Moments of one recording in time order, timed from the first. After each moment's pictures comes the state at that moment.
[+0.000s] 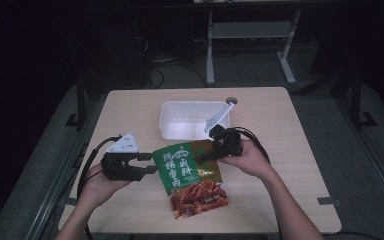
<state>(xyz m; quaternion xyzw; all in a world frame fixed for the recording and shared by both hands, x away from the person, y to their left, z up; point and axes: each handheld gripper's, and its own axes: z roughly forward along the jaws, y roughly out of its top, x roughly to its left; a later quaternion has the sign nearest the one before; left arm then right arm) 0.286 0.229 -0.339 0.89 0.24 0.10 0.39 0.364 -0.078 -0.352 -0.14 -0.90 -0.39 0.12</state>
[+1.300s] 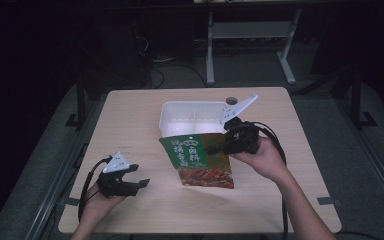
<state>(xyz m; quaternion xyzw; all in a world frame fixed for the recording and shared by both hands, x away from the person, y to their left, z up) 0.279 0.263 -0.422 0.85 0.32 0.14 0.39 0.336 -0.107 -0.301 -0.18 -0.89 -0.42 0.05</state>
